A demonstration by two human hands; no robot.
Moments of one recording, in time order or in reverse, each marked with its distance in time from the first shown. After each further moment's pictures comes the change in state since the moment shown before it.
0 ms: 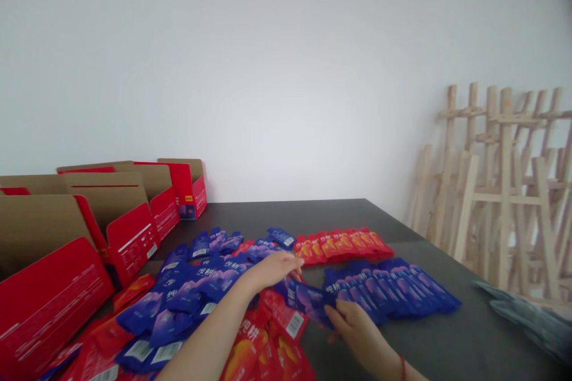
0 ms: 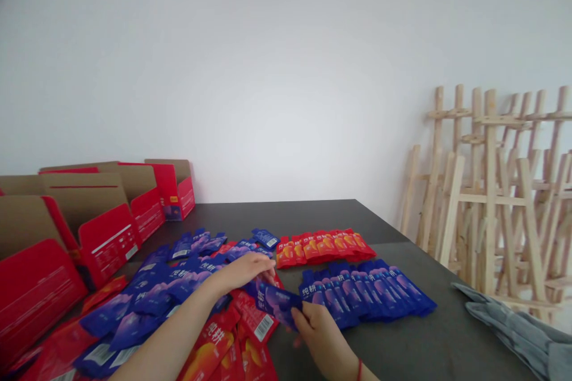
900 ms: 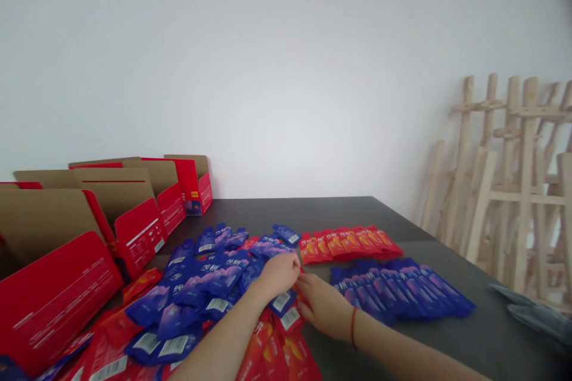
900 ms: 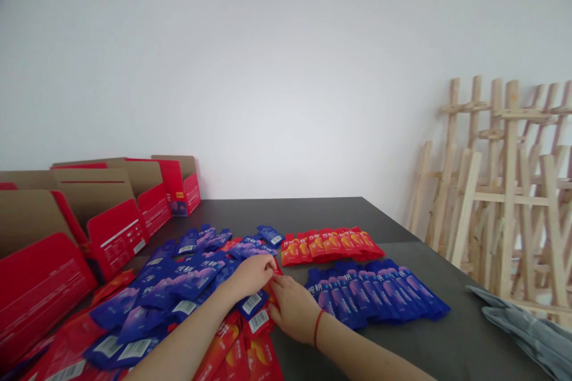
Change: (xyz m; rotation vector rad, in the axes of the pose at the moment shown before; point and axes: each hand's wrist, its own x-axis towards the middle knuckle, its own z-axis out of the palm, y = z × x) left_hand 0.003 -0.009 0.023 0.317 0.218 -0.146; right_hand 0.055 -0.012 0.024 -0.686 -0.169 -0.419
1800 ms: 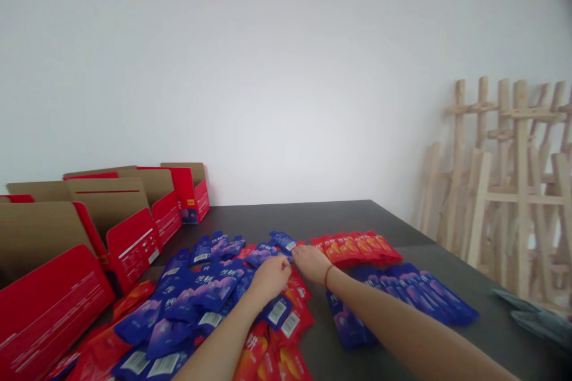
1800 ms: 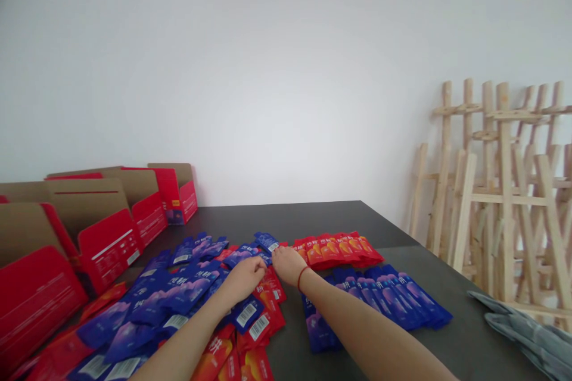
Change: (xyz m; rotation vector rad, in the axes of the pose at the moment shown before) left_hand 0.015 -0.025 0.011 -0.168 0.150 -0.055; right_hand 0.091 0.067 -0.001 -0.506 -0.045 -0.044
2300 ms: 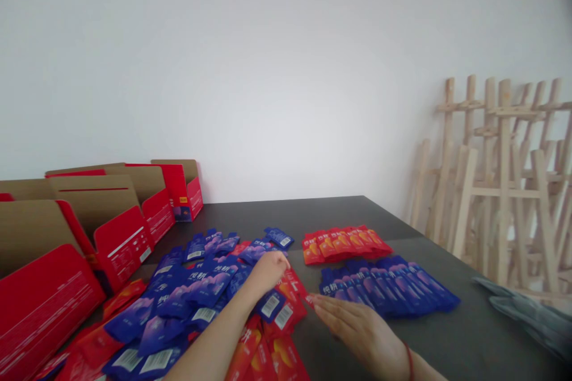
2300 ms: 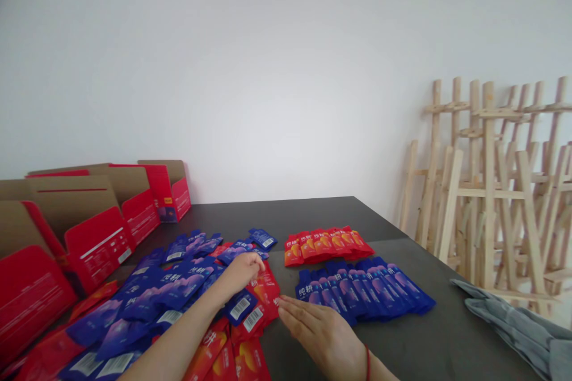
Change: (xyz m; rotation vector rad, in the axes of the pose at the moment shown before) left_hand -0.001 0.016 -0.003 -0.413 -0.154 -0.145; right_hand -0.175 -0.034 -0.059 0.428 0.316 -0.244
